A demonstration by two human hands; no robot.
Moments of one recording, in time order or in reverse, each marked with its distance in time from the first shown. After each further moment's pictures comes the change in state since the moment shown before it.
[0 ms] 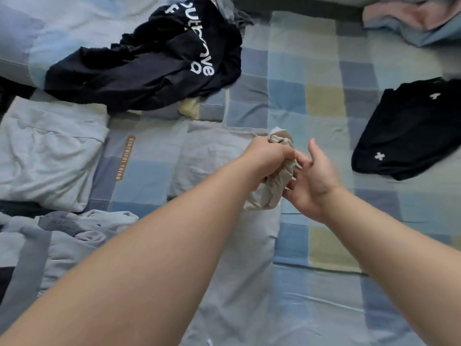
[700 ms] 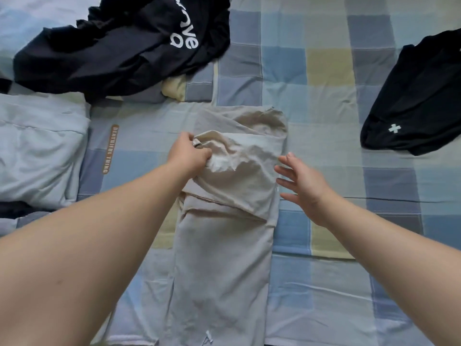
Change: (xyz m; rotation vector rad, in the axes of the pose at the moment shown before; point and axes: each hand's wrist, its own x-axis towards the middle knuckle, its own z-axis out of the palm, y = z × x) left_hand 0.055 -0.071 -0.080 0.465 0.521 -0.107; right_hand 0.060 0.042 -0.069 -0.372 -0.019 0.068
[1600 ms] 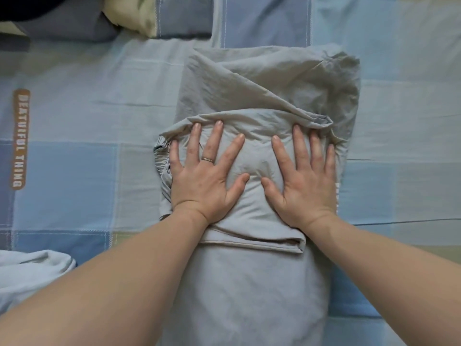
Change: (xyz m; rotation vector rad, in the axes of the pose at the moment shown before) left_hand 0.143 -0.148 0.125 0.874 0.229 0.715; right_hand 0.227 0.127 0.049 -1.466 0.449 -0.709
